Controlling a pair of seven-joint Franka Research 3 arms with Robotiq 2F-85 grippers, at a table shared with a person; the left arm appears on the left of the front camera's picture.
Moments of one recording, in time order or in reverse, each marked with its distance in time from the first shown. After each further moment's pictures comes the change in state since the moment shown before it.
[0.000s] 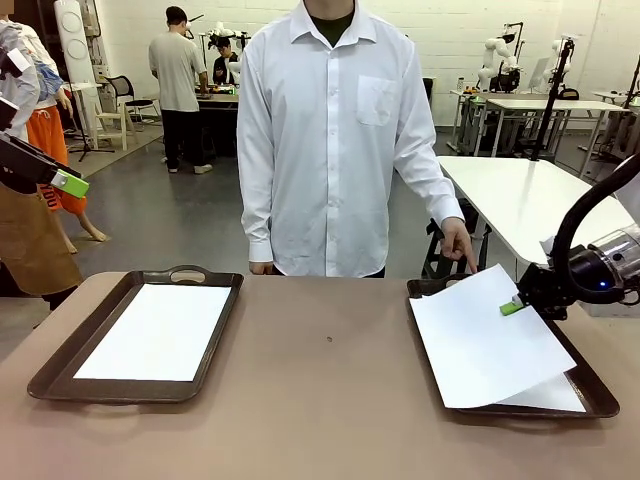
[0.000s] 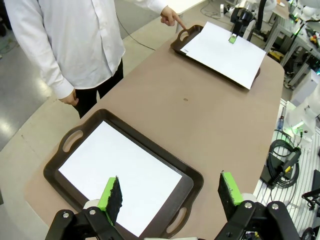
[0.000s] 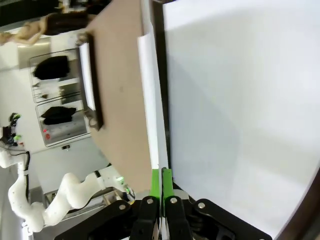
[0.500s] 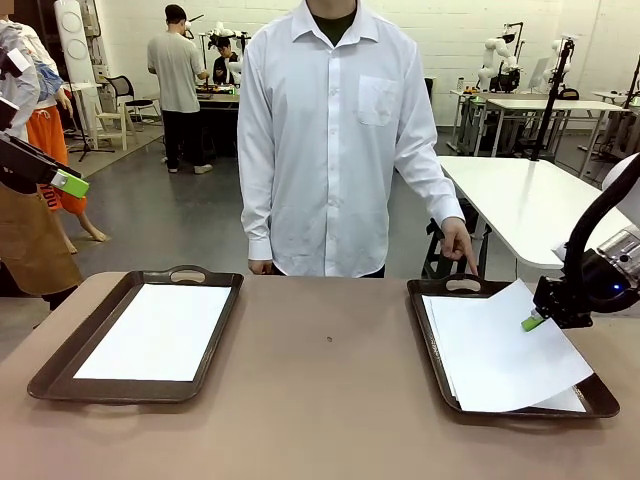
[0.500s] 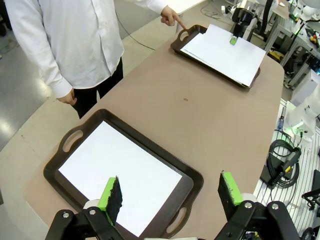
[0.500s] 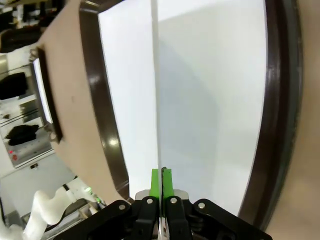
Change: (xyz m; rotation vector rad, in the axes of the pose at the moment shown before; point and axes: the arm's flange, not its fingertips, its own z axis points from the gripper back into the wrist) left arm 0.000 0.000 0.000 0.000 0.000 0.000; right arm -0.002 -0.012 0.014 -0.227 -0.024 -0.059
